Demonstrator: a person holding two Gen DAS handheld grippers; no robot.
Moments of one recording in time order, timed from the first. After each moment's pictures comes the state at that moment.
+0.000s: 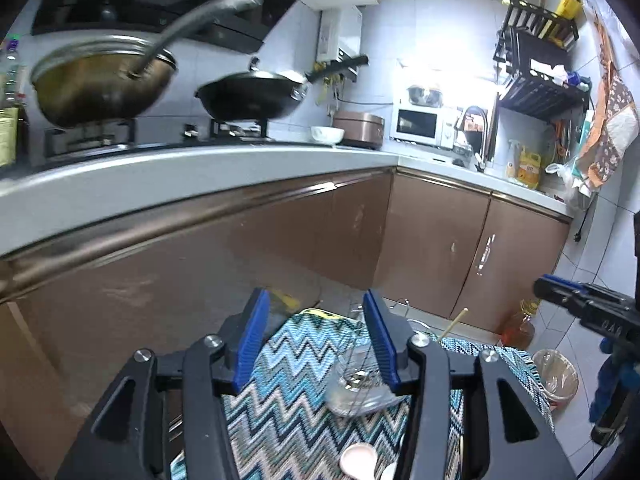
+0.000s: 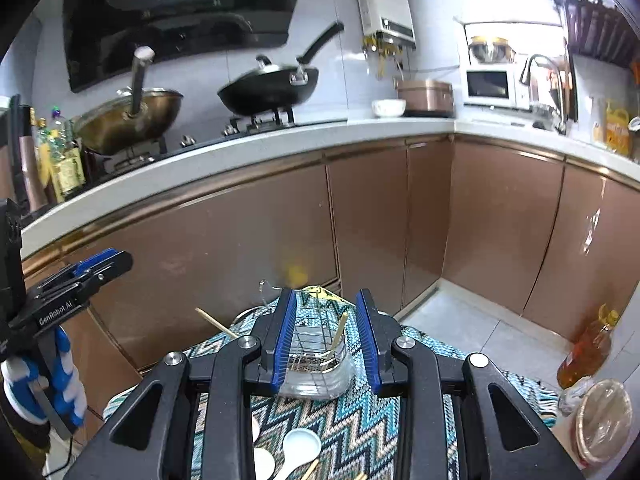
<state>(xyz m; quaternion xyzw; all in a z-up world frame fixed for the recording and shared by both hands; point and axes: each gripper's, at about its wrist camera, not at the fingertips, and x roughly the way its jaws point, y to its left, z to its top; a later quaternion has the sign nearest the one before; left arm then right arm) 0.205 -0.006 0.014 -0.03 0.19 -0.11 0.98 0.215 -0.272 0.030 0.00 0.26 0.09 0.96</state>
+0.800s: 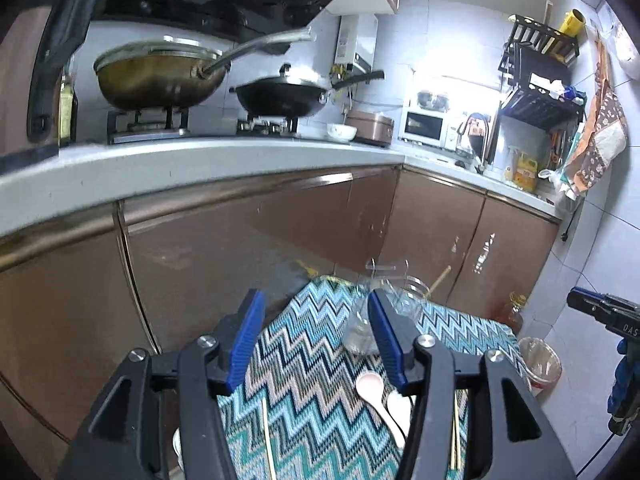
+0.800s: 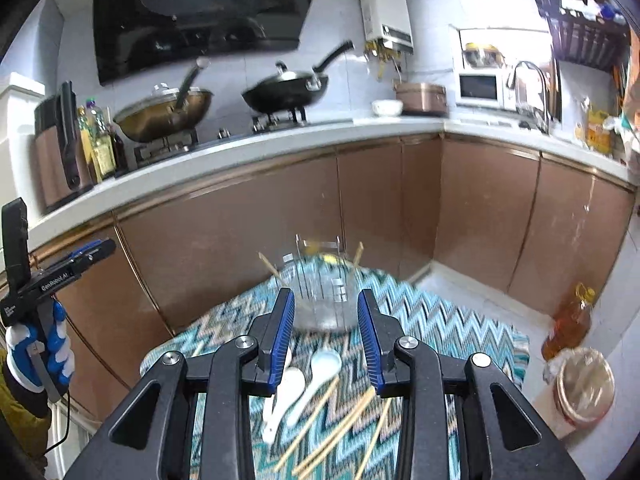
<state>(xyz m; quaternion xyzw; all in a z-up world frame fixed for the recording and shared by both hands) 0.095 0.058 0.018 -0.05 0.21 -0.10 0.97 0.085 -0.262 0.053 0.00 0.28 0.08 0.96</state>
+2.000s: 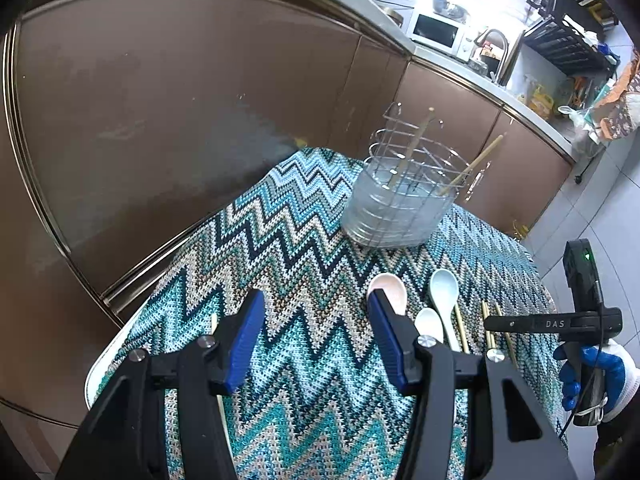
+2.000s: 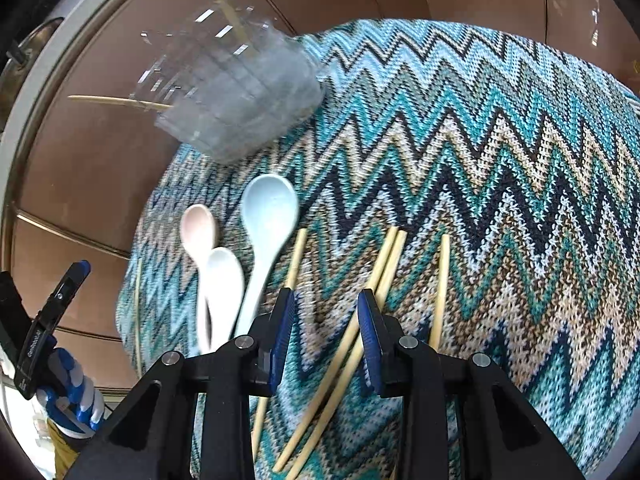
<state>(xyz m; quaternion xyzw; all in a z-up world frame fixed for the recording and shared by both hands) 0.185 0.037 -0.136 -0.07 0.38 -0.14 0.91 0.211 -0.333 -0.192 0.18 0.58 0.08 0.79</state>
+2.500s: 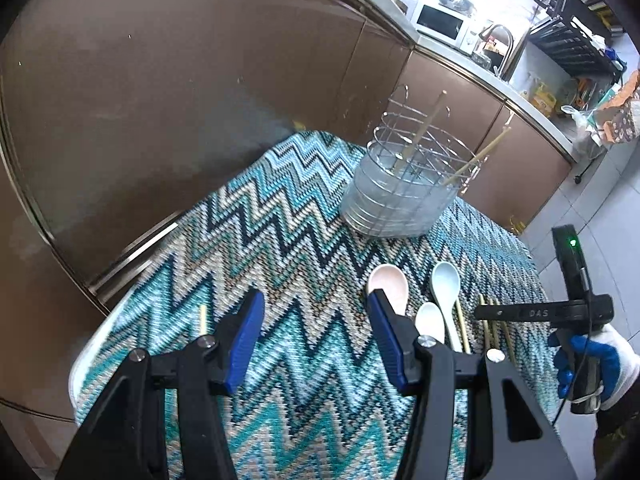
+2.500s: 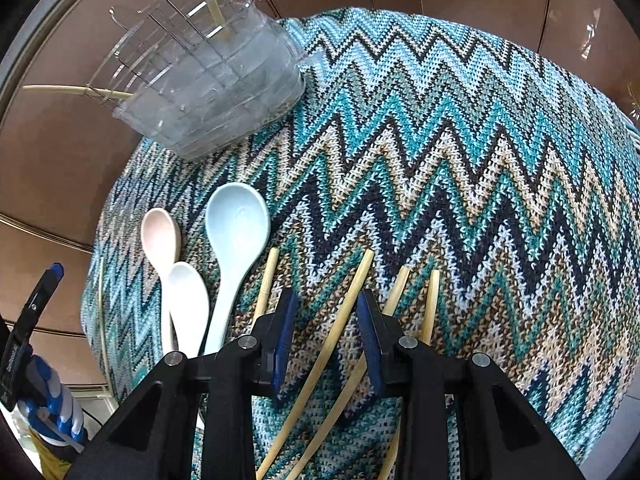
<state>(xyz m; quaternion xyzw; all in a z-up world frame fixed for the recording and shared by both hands) 0.197 0.033 -0.148 -0.09 0.41 -0.15 0.89 0.247 -0.315 -0.210 0.12 0.62 0.04 0.77</state>
